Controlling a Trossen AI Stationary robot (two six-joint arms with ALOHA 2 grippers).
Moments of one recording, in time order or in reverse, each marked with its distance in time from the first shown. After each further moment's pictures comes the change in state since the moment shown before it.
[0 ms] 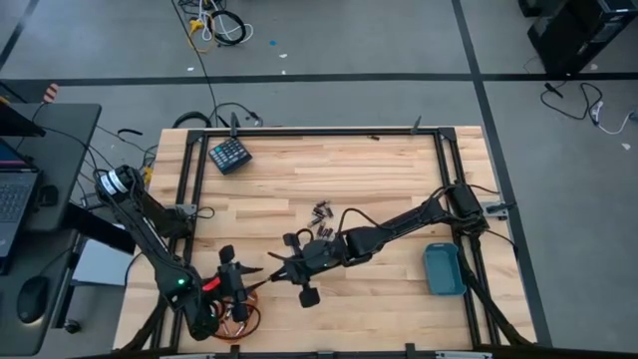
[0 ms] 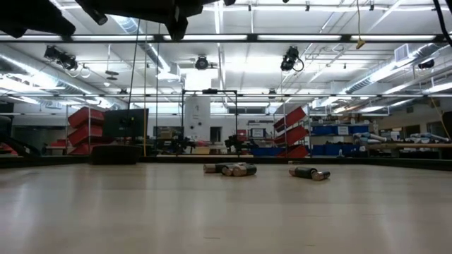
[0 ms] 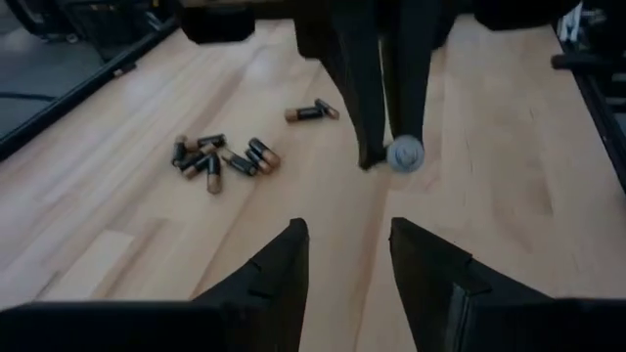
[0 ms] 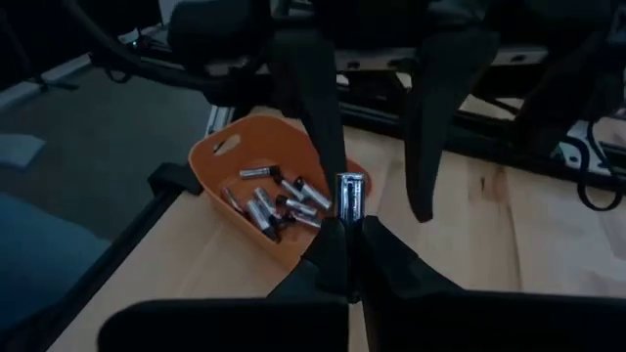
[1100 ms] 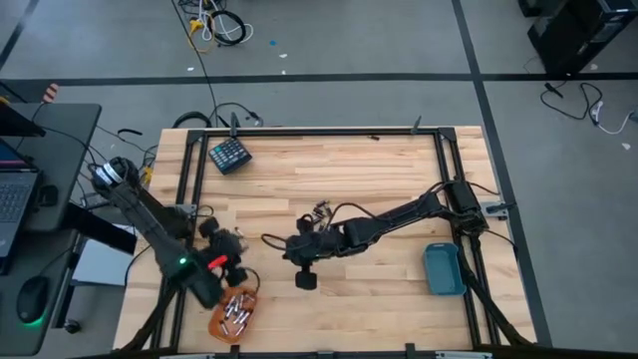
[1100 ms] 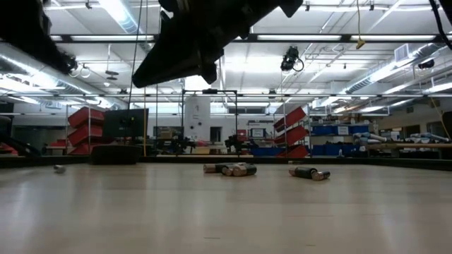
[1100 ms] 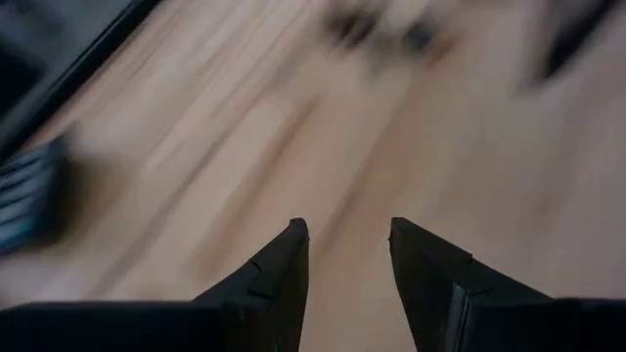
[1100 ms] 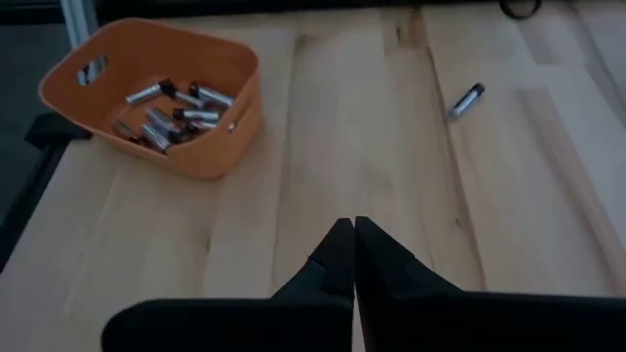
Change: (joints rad) left arm 0.140 -0.103 0.080 -0.686 0.270 -0.402; right arm -0.065 0.000 0.001 -0.265 0.103 0.257
